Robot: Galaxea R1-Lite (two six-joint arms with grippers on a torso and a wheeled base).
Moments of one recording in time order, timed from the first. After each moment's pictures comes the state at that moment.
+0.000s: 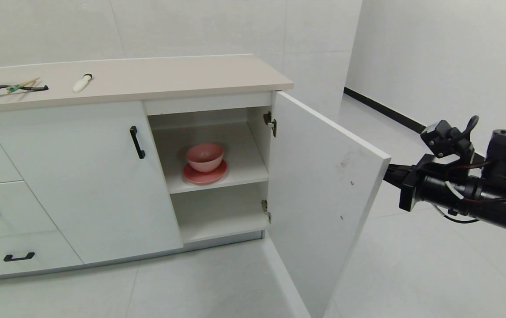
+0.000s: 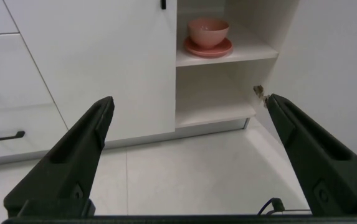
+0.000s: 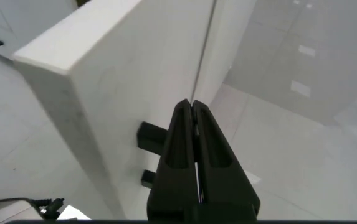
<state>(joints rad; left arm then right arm) 0.00 0.00 0.00 0.00 -0.02 -0.01 0.19 1.69 -0.57 -0.88 0.51 -0.22</state>
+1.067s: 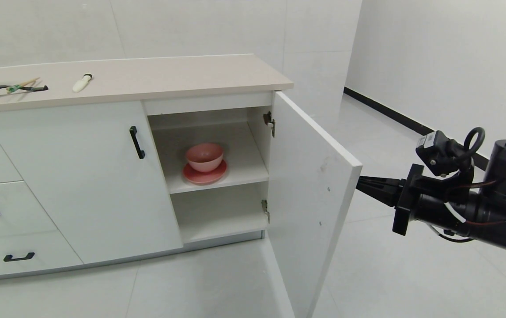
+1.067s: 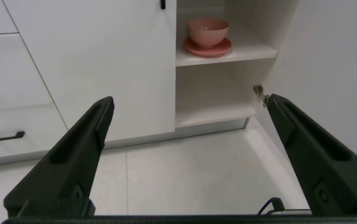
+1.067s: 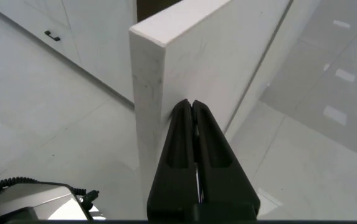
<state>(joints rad) 0.00 0.00 0.00 0.00 -0.02 -0.01 0.36 1.61 -0.49 -0.92 0.52 -0.21</state>
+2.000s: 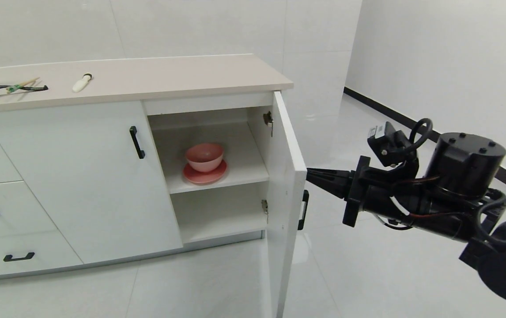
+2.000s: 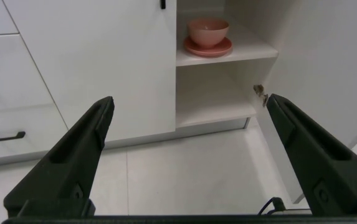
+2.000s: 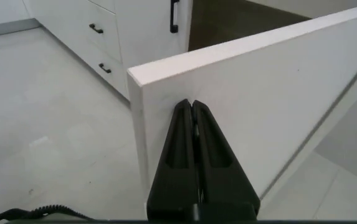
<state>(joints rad) 0.00 0.00 0.00 0.00 -0.02 0.00 0.55 1.79 -0.61 -1.10 0.52 -0.08</state>
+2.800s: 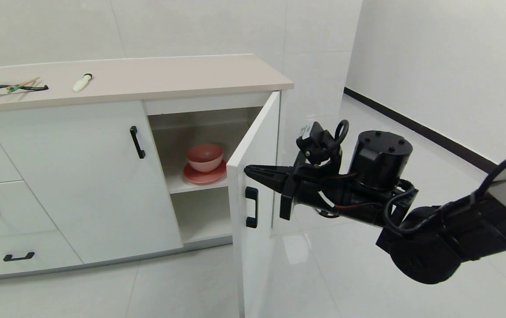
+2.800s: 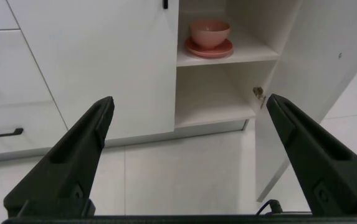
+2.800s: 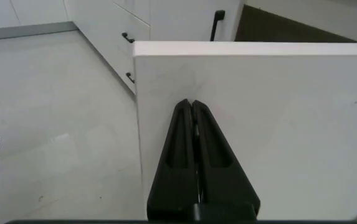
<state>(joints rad) 0.00 0.00 0.00 0.00 -0.02 -0.02 0.69 2.02 -0.88 -1.16 0.48 -0.09</state>
